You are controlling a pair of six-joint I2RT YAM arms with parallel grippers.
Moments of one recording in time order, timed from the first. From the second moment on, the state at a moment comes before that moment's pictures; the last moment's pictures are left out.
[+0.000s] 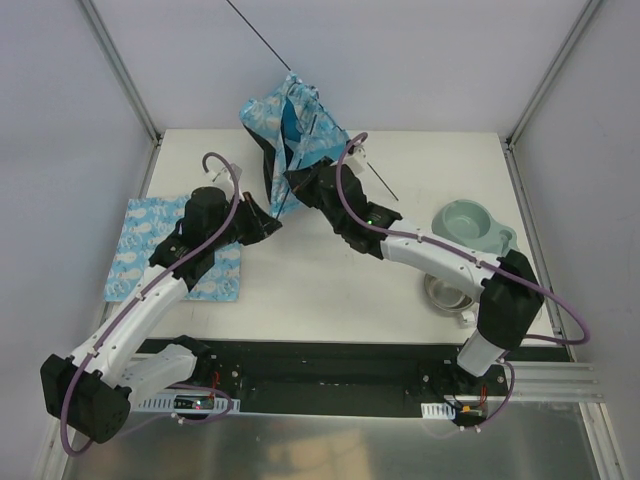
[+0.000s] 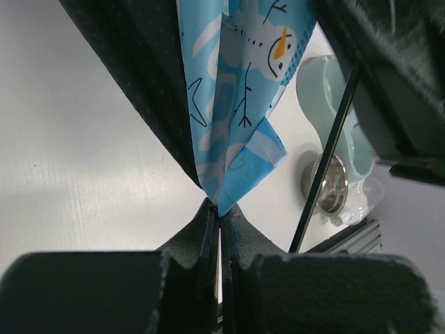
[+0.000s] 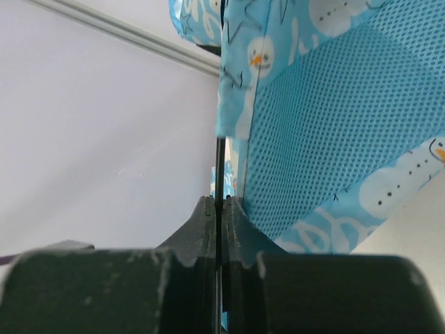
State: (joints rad) left arm -0.42 0.98 0.86 -0.33 0.24 -0.71; right arm 0.92 1.66 1.38 0.08 0.43 1.12
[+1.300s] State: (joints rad) left arm -0.43 1.00 0.90 -0.40 0.16 -0.83; right arm 0.97 1.61 1.32 0.03 0.19 0.95
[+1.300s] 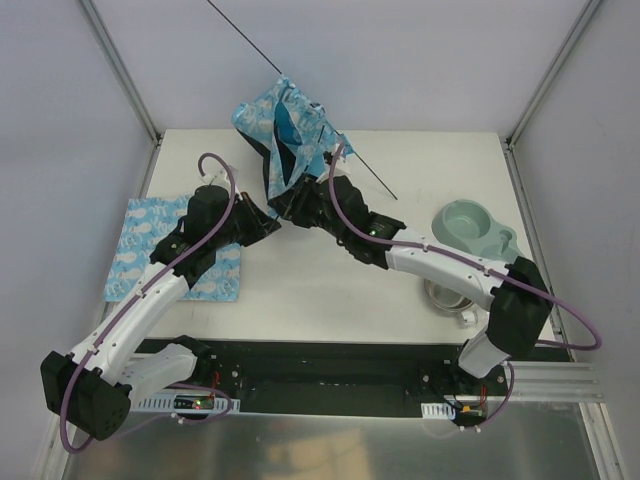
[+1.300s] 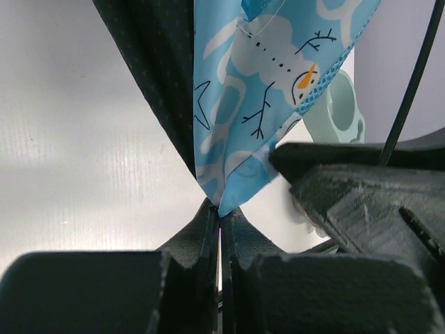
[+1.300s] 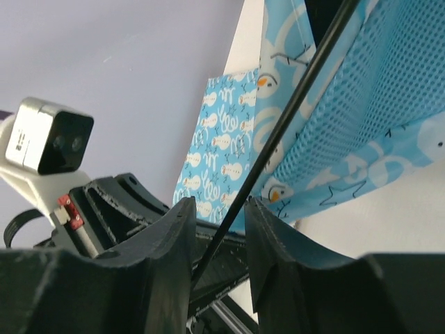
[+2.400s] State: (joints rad) left arm -0.43 0.92 0.83 -0.35 0.15 -0.59; right arm 0.95 1.54 1.21 0.23 0.10 1.06
